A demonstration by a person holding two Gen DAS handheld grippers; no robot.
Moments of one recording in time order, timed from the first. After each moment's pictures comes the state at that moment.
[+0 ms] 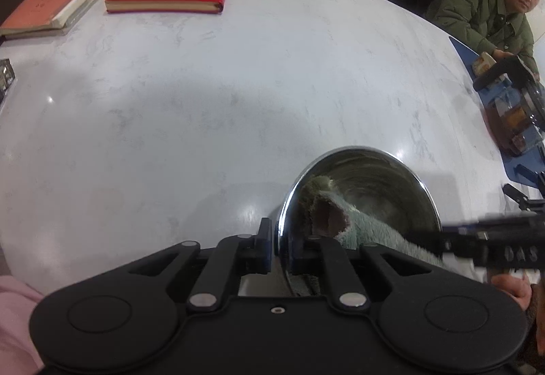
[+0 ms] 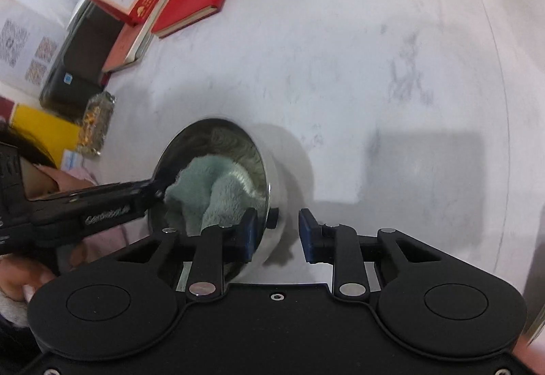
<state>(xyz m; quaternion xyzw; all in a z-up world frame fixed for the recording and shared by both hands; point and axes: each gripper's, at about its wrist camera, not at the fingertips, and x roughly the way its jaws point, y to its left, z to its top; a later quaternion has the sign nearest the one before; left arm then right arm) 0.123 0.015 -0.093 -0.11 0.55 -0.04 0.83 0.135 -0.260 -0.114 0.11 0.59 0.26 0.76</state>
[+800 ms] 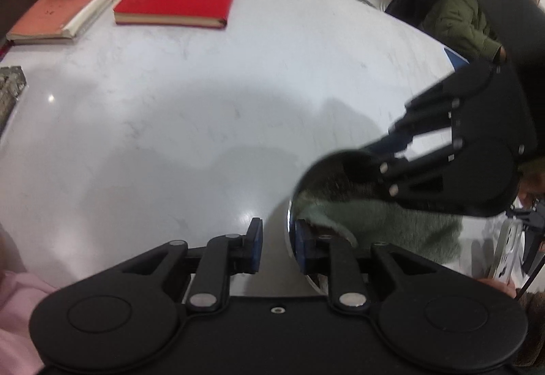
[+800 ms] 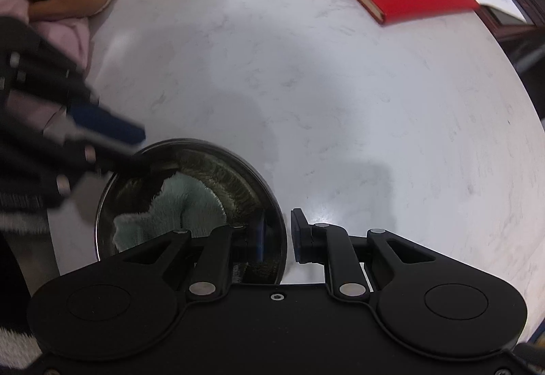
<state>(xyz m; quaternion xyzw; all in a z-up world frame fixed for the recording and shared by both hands) 0.121 0.026 -0.067 -0.11 0.54 -0.03 0.84 0.124 -0.204 -0.038 -0.34 0.50 0.43 0.67</state>
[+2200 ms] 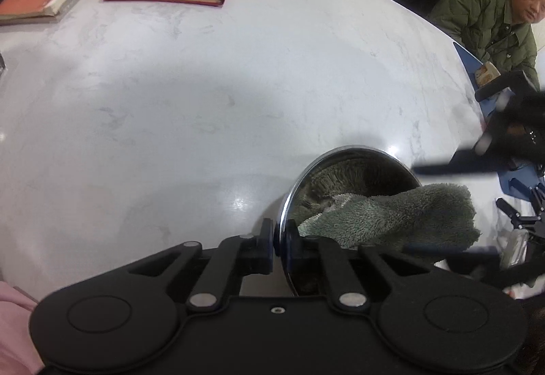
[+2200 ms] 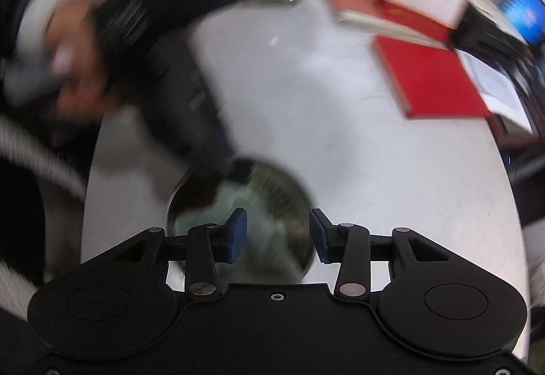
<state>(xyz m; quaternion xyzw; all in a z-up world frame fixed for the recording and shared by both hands) 0.138 0.021 -0.099 -0.13 0.56 -0.04 0.81 0.030 -0.240 0.008 -0.45 0.35 0.51 0.64</state>
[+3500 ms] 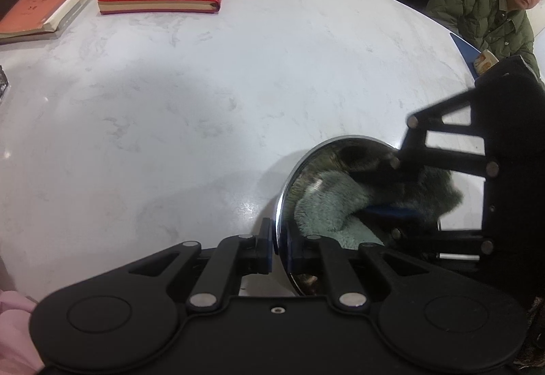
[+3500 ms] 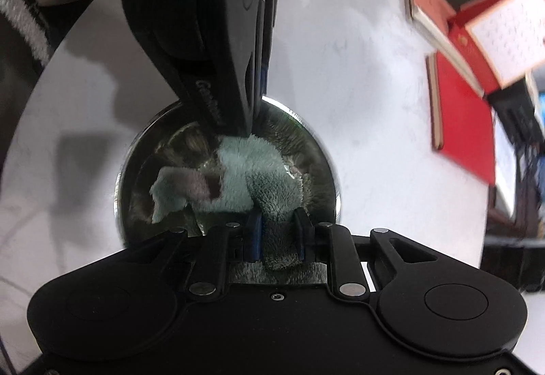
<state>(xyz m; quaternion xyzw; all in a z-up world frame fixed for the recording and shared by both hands) 0.135 0.016 -0.100 -0.10 0.56 -0.04 0.82 0.052 -0.191 -0.064 -0.57 0.30 0.49 0.59</state>
